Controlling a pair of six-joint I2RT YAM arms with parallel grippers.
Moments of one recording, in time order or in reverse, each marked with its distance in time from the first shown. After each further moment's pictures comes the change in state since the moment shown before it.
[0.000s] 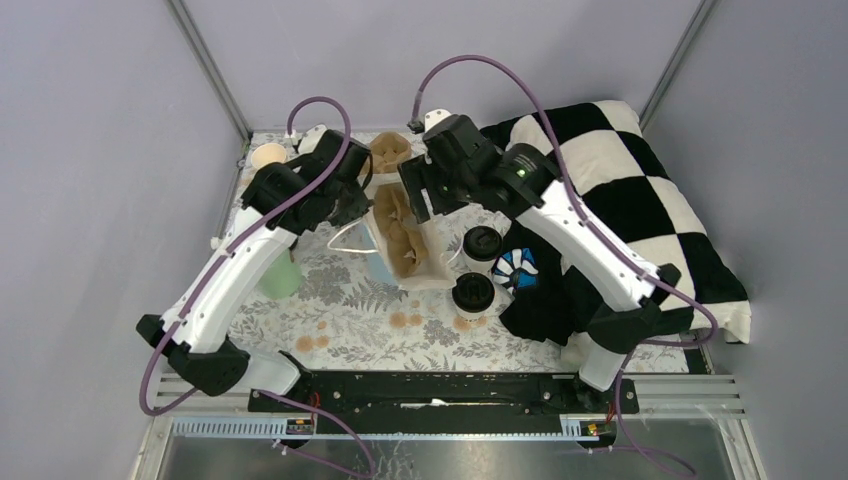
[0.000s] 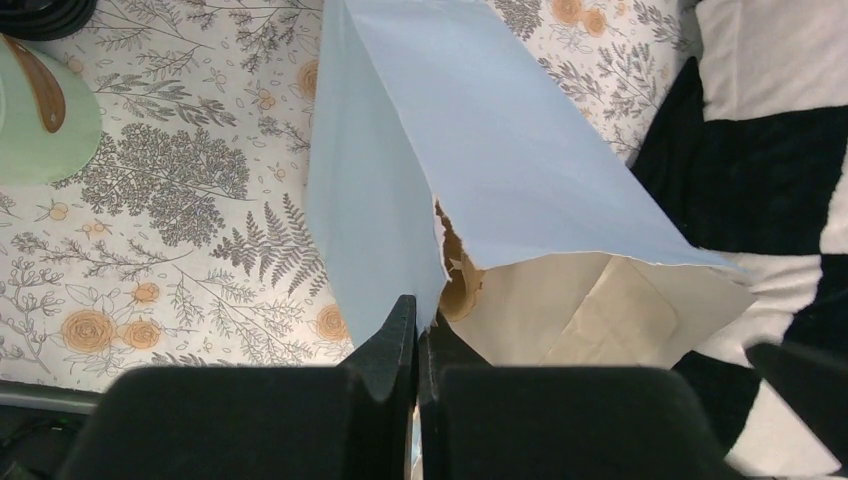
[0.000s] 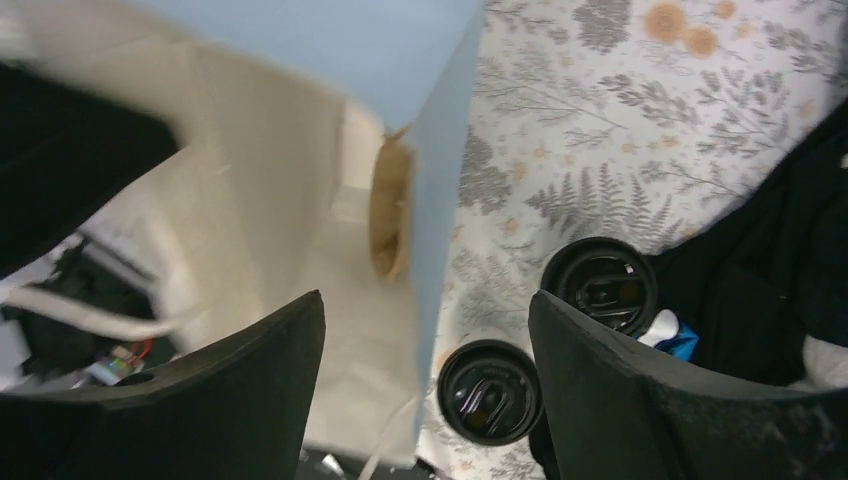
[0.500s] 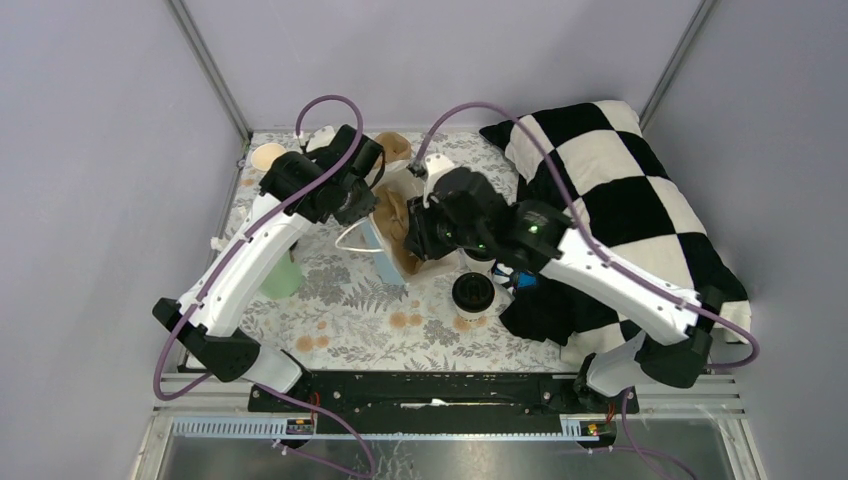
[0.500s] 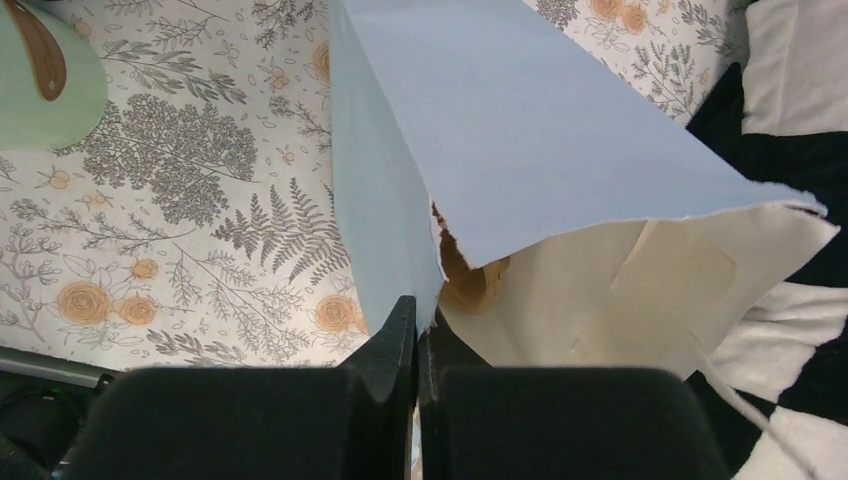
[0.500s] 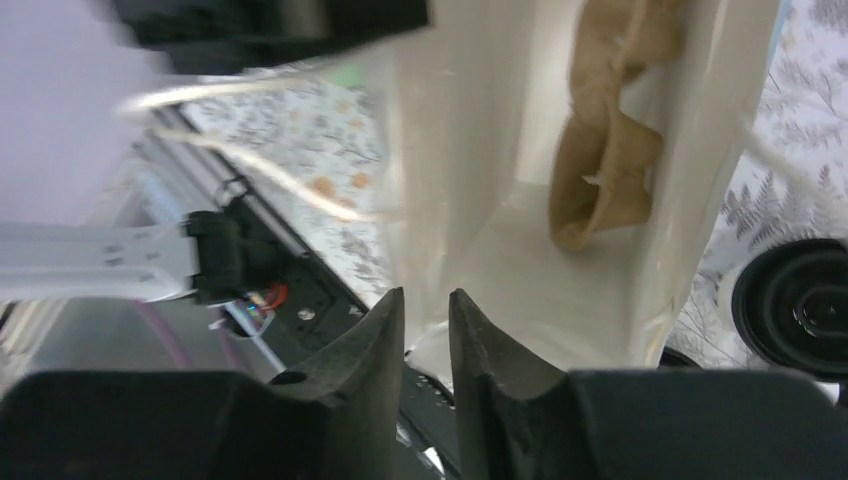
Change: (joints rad) left arm 0.001 0.104 0.065 -0.077 -0.011 -0.074; right arm 0.130 -0.315 -0.473 0.369 -0.167 0.150
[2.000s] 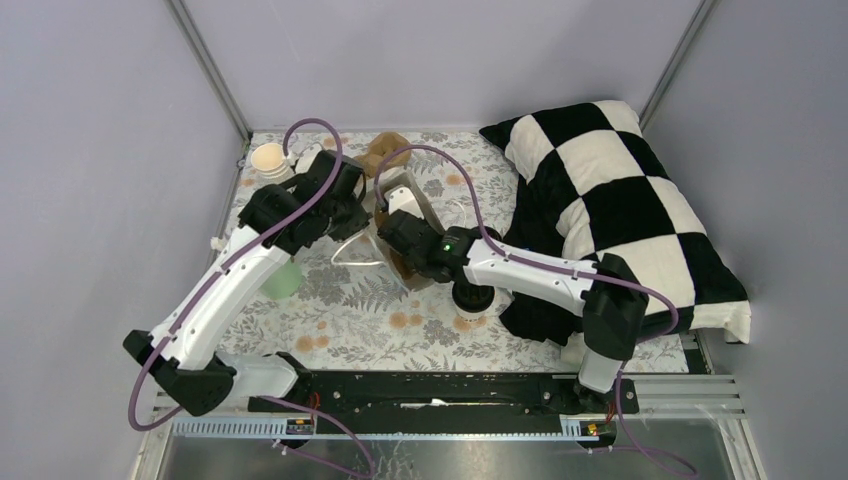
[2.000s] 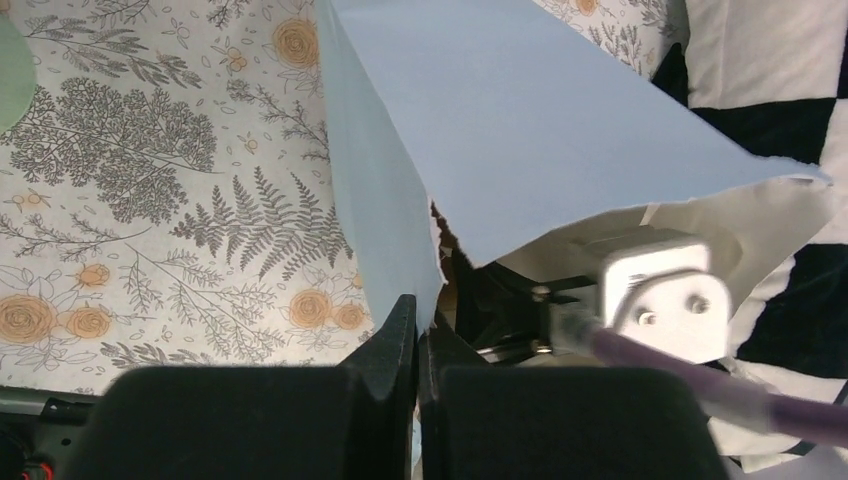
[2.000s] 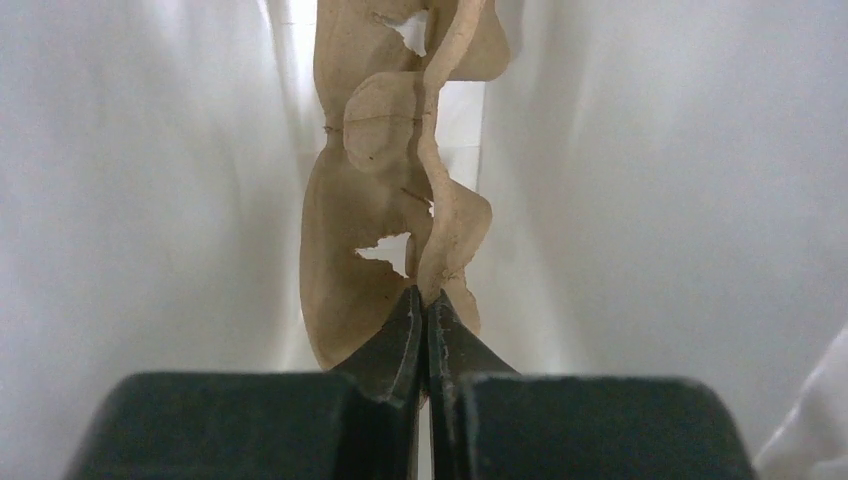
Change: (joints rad) left arm 0.006 -0.175 -0.234 0.169 0.067 -0.002; right arm 0.043 0.310 -0.225 0.246 0.510 -0.153
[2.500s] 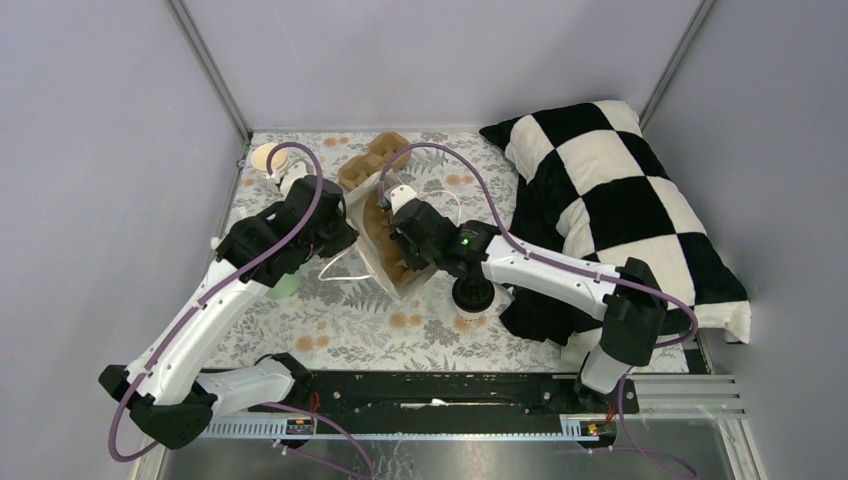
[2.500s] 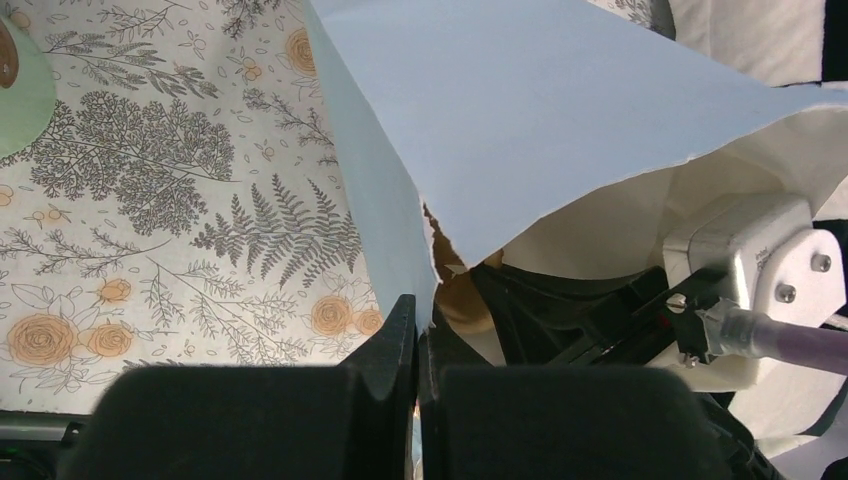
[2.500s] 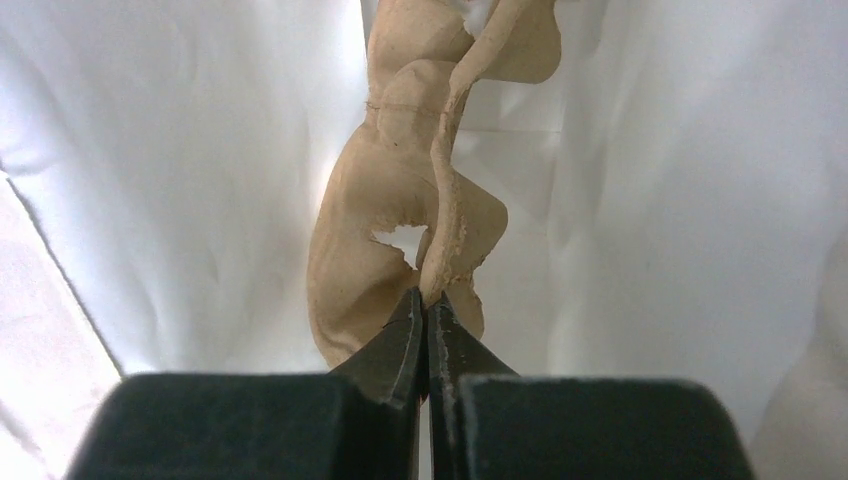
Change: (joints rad) left arm 0.006 -0.214 -0.230 0.123 -0.007 0.056; right arm -0.034 -0.094 -0.037 0.025 -0.288 -0.058
